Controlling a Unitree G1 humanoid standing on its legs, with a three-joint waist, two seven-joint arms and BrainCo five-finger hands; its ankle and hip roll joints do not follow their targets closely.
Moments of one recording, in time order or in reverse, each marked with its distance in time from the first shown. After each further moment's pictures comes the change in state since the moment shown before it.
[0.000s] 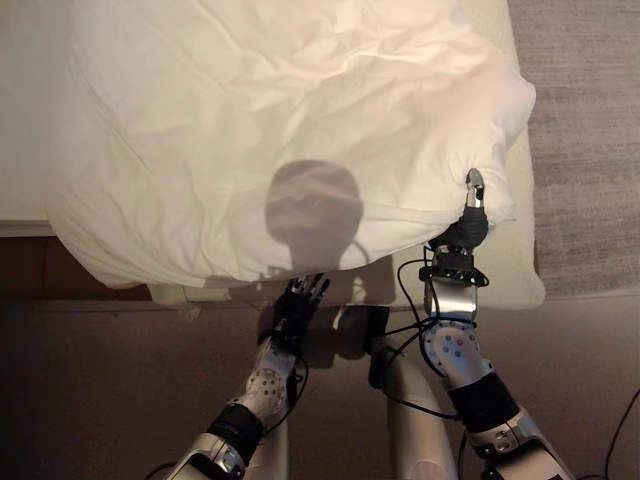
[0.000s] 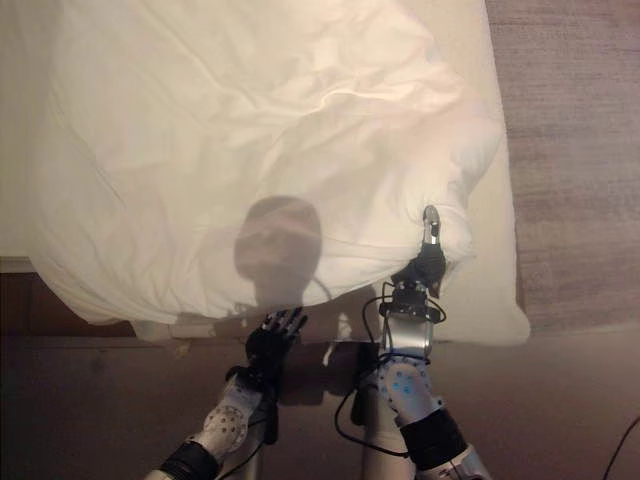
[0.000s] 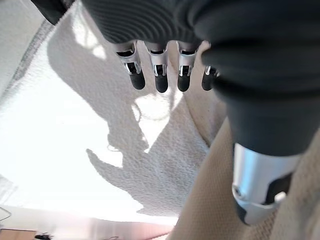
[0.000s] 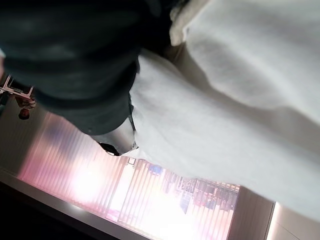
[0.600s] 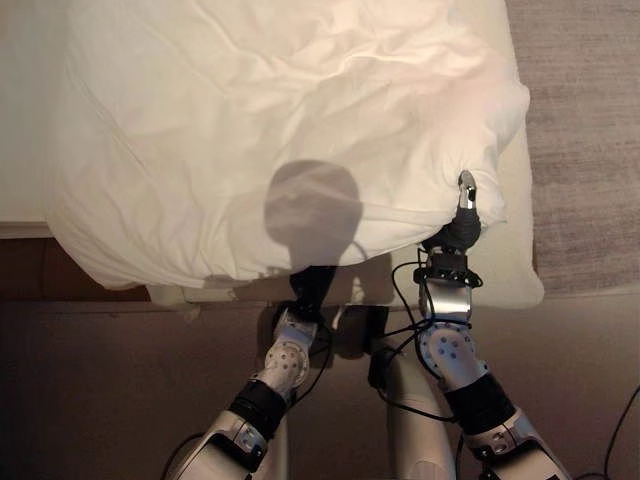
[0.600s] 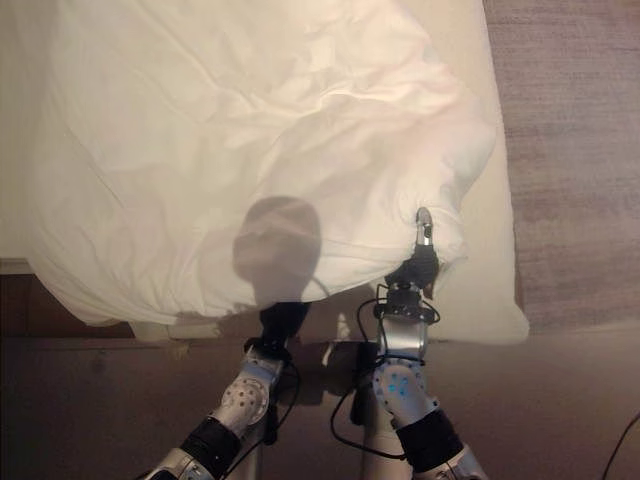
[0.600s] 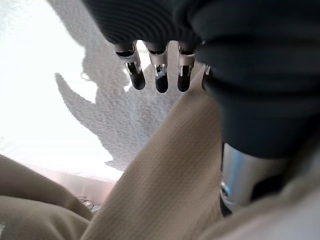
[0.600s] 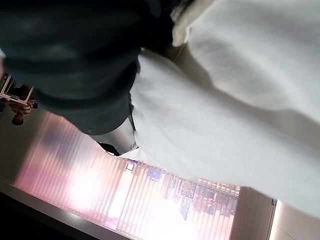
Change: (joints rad) left arm -0.107 -0.089 0.001 -0.123 -0.136 -0.086 0.085; right arm 0.000 0.011 0.022 0.000 0.000 -0.005 -0.032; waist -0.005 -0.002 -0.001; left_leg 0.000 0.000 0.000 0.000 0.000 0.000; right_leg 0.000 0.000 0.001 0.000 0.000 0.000
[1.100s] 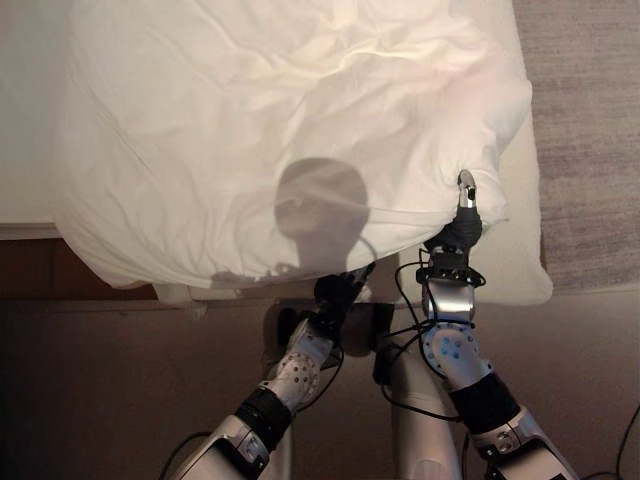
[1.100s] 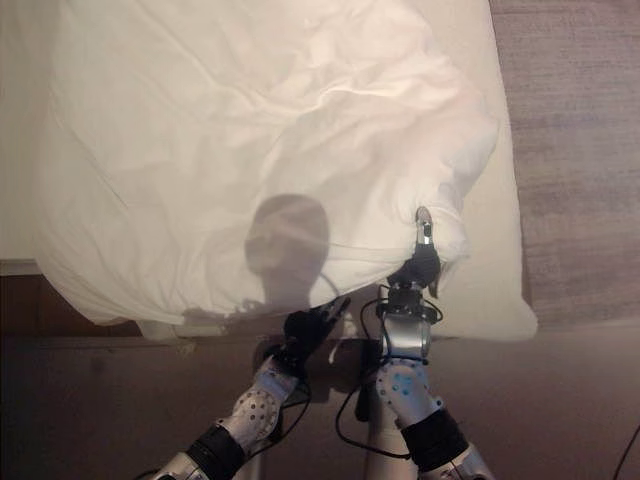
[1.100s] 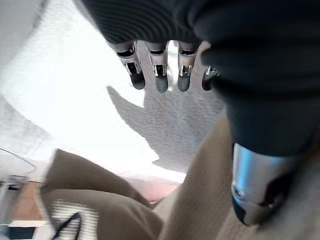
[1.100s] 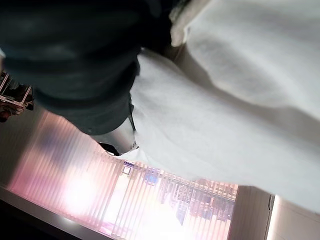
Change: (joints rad) left arm -0.013 0.008 -0.116 -0.001 0.065 0.060 0.012; right arm -0.002 -0.005 0.022 0.000 -0.007 0.000 -0.033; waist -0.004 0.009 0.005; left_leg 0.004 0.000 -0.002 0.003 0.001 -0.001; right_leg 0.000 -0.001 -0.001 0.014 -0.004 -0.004
